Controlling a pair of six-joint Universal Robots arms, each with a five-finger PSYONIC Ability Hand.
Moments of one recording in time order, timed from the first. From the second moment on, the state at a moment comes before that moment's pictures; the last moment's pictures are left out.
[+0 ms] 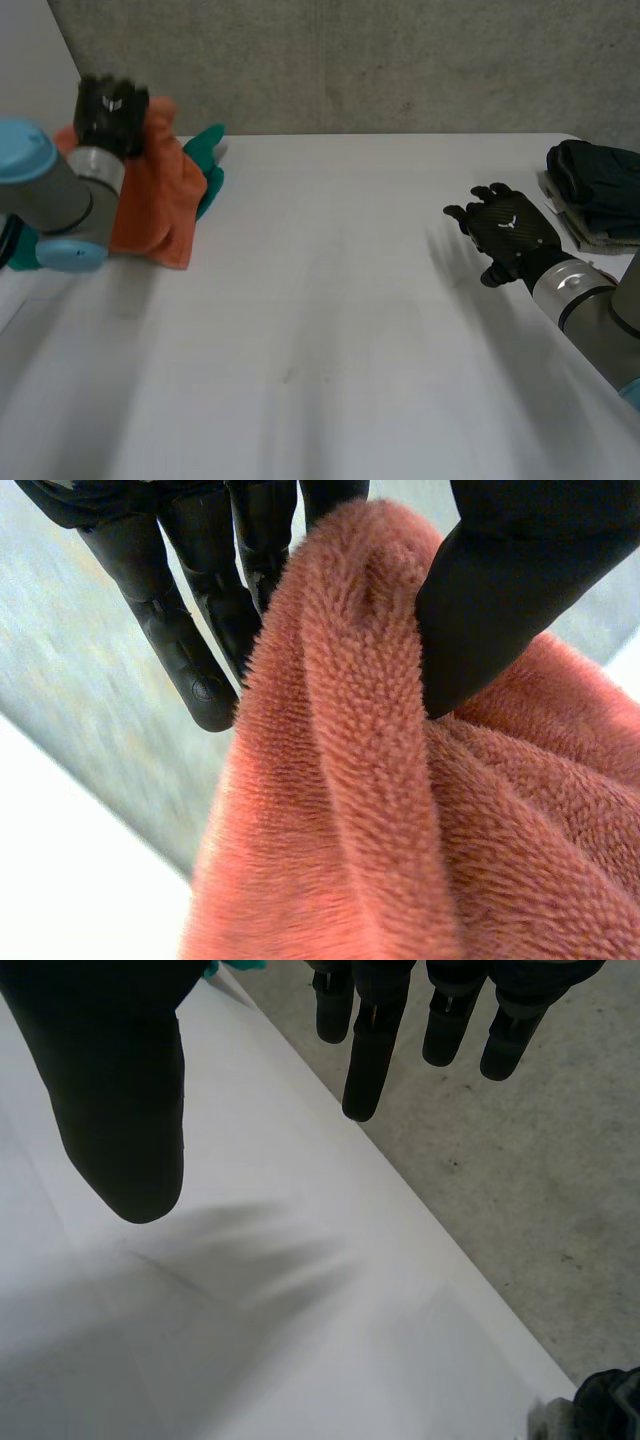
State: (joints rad) left arm 4.52 -2.30 -1.05 3.62 -1.49 3.64; right arm 1.73 -1.18 1.74 -0.37 1.18 2.56; left_hand 1.12 1.19 1.19 1.20 0.95; right_hand 0.23 0.55 0.22 0.21 0.37
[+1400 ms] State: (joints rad) left arm 4.39 -2.37 -1.16 3.46 -1.37 3.68; right arm 2.07 -1.15 1.57 -0.08 1.24 2.83; left_hand 0.26 0.26 0.26 0.25 0.07; right_hand 1.09 1.17 1.18 1.19 0.98
